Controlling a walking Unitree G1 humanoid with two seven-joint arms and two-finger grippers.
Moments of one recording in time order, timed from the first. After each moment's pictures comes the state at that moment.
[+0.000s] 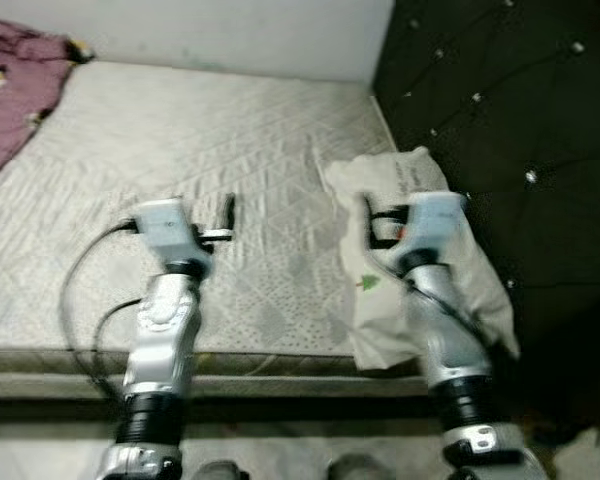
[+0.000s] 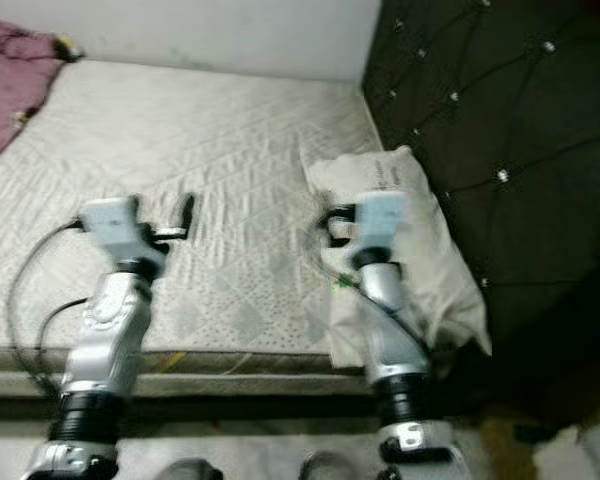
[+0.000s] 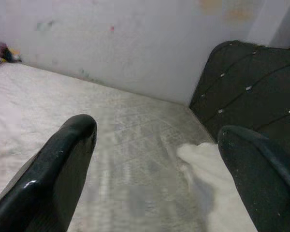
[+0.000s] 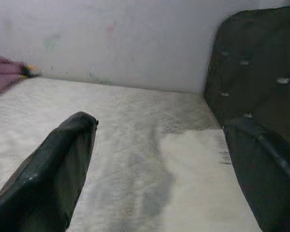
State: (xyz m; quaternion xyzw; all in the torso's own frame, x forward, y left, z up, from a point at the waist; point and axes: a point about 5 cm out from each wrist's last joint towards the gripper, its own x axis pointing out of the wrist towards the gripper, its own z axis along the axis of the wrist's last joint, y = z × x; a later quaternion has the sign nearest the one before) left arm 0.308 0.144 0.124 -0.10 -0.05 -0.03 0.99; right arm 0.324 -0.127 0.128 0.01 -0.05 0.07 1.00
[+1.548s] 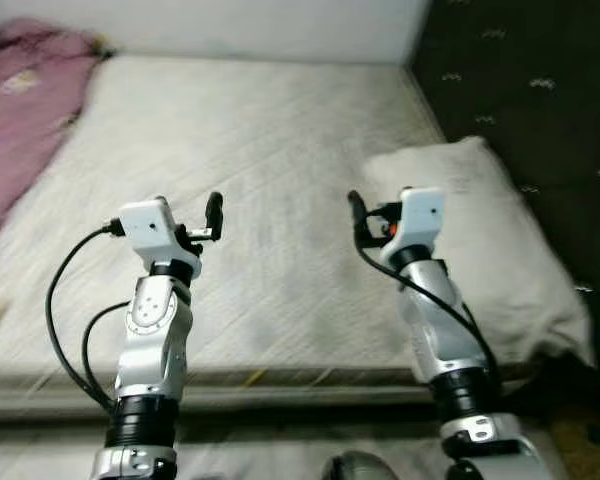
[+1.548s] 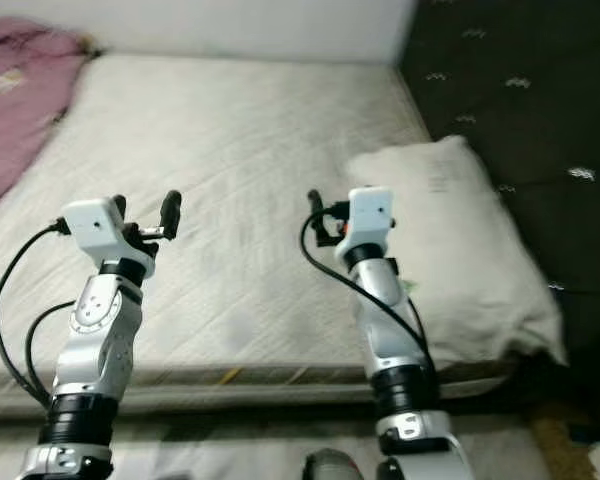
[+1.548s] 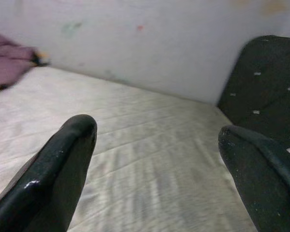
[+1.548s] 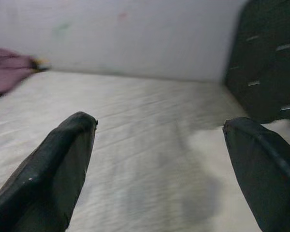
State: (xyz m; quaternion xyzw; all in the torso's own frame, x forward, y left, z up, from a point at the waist) left arm 0.311 0.147 0.130 -0.11 -0.07 -0.02 0.99; right arm 0.331 -0.137 0.130 0.00 -0.05 0.06 1.00
